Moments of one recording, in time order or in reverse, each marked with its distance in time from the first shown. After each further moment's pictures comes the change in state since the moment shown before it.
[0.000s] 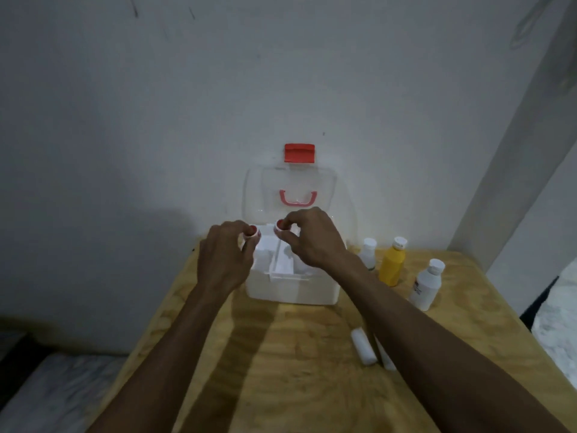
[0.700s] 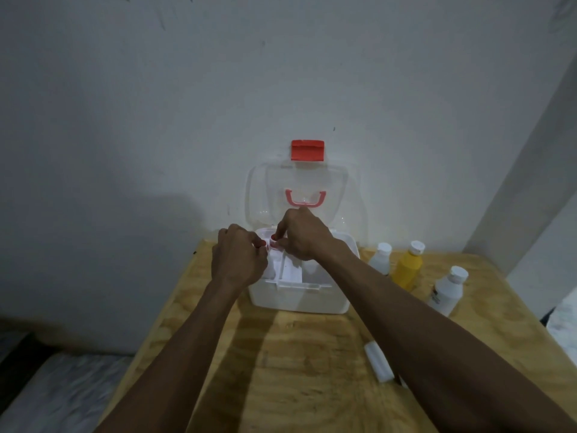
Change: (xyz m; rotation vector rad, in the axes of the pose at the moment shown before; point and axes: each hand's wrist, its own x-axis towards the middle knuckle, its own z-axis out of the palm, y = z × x) left_hand 0.031 -0.019 0.043 0.148 -0.110 -0.073; right_hand 0.052 0.007 0.042 -0.099 -0.264 0.018
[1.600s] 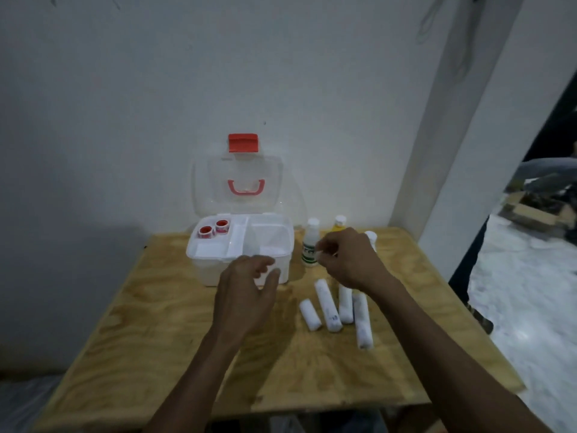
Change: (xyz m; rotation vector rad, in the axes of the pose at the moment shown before) left_hand -0.147 0.094 -0.015 -0.450 -0.023 0.204; right_hand -0.201 0.073 -0.083 0.115 0.170 0.285
